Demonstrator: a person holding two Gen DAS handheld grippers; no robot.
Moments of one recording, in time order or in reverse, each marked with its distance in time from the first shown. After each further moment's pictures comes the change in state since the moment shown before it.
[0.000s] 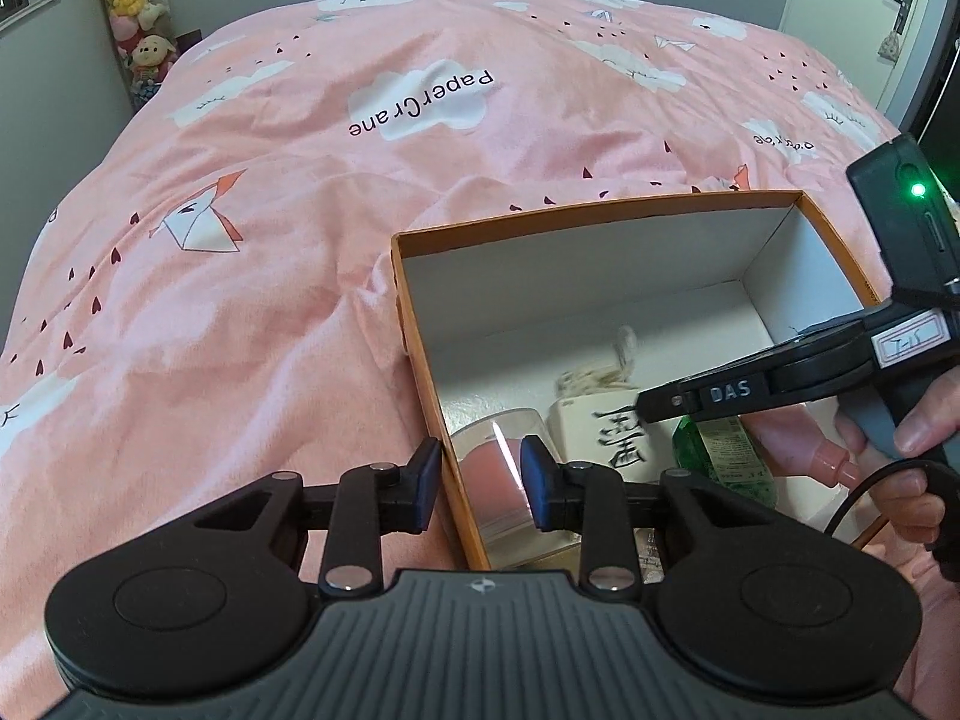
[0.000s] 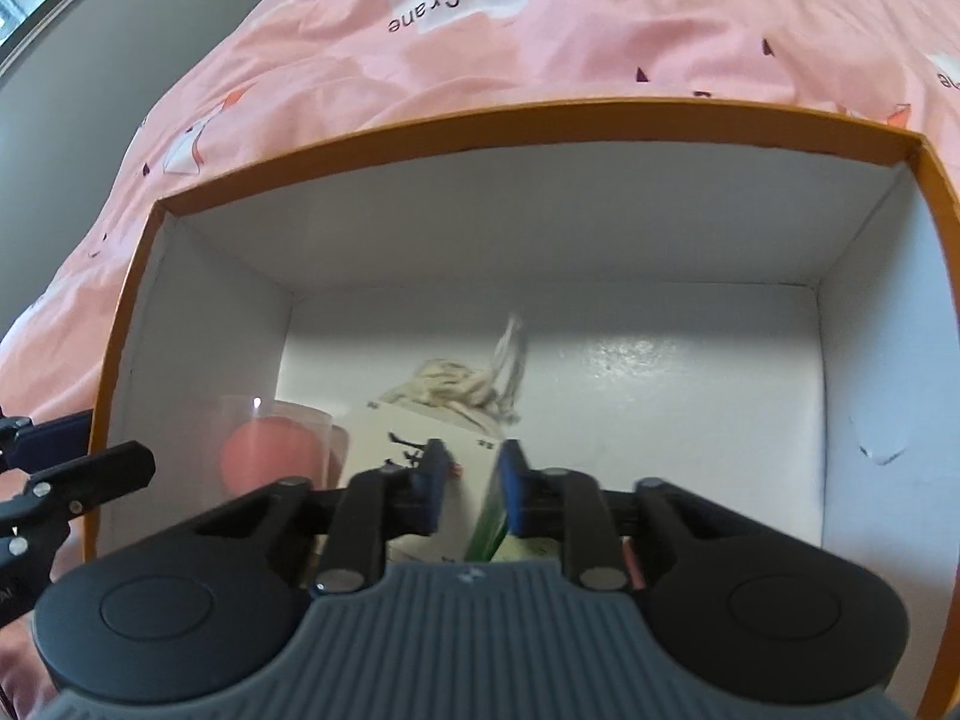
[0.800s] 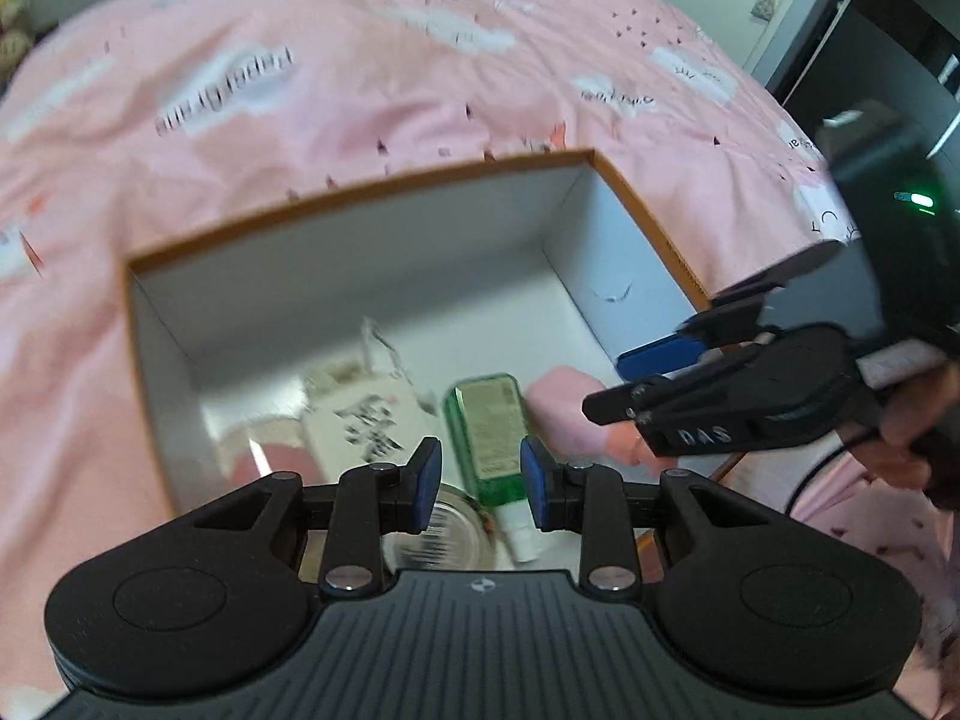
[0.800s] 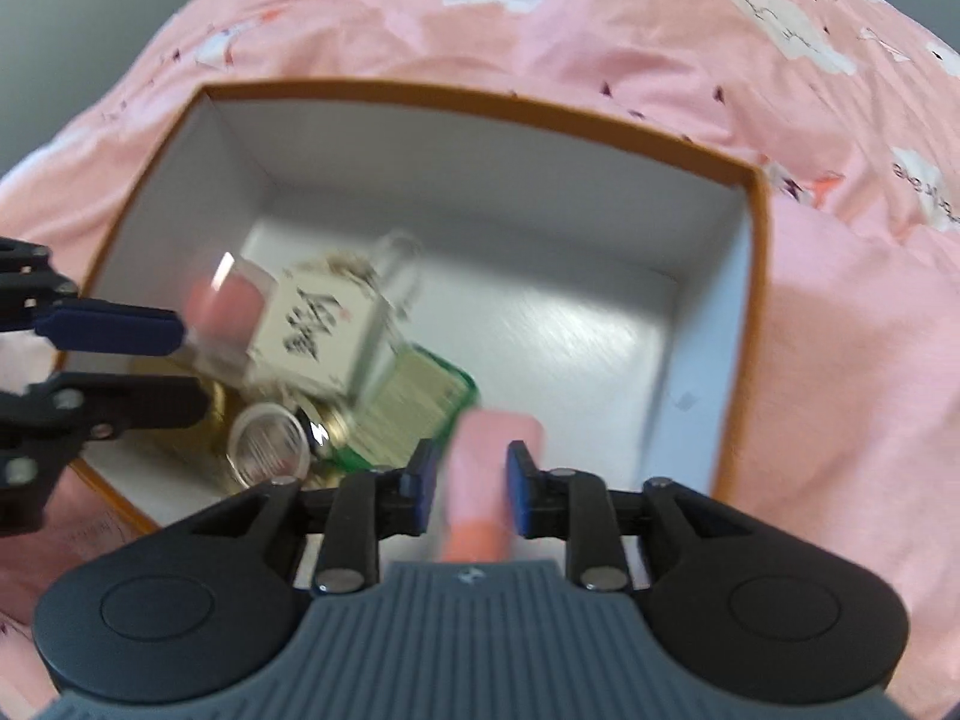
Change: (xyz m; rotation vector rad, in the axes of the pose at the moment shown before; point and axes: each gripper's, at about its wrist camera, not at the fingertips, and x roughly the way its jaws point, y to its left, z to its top) left arm 0.007 -0.071 0.015 0.088 0.092 -0.291; right arm -0.069 -0.025 -0.036 -0.257 0.077 -0.150
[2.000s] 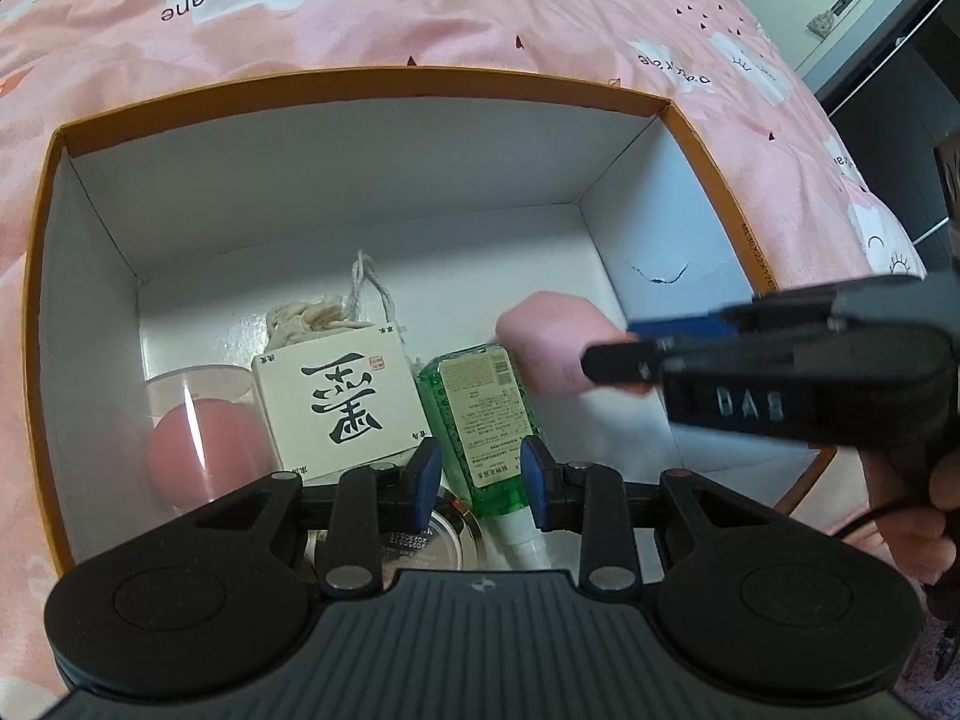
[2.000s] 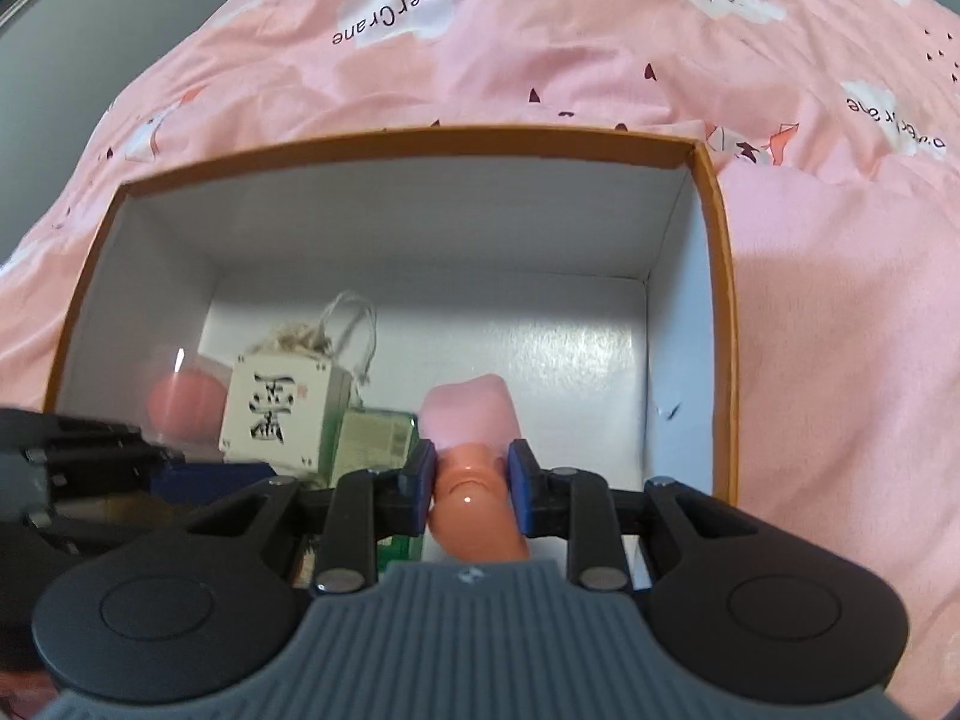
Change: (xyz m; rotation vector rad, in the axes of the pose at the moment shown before) left arm 0.052 0.019 -0.003 -0.146 0.079 -0.022; right arm 0.011 -0.021 0.019 0.193 -0.080 0.003
